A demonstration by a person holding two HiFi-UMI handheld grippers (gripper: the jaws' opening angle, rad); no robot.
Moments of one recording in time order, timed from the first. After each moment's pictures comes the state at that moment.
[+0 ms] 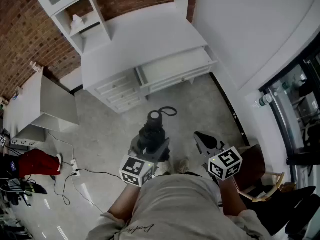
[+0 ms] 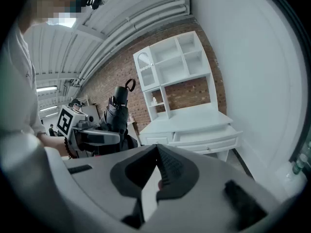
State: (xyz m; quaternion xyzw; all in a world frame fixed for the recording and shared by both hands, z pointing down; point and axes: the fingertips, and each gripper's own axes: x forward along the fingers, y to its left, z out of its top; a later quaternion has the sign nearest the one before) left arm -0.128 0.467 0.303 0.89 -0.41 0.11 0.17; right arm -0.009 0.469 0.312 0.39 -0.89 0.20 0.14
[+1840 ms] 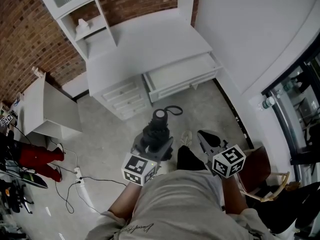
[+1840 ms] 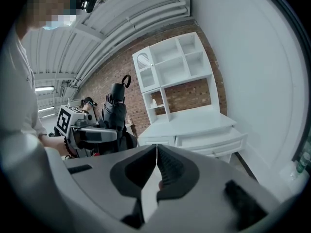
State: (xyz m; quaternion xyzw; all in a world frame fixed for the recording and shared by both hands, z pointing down) left arm -0.183 0.439 0.285 0.91 -0.39 0.10 0.14; right arm -0.064 0.442 0.307 0.40 -0.88 0.20 0.13
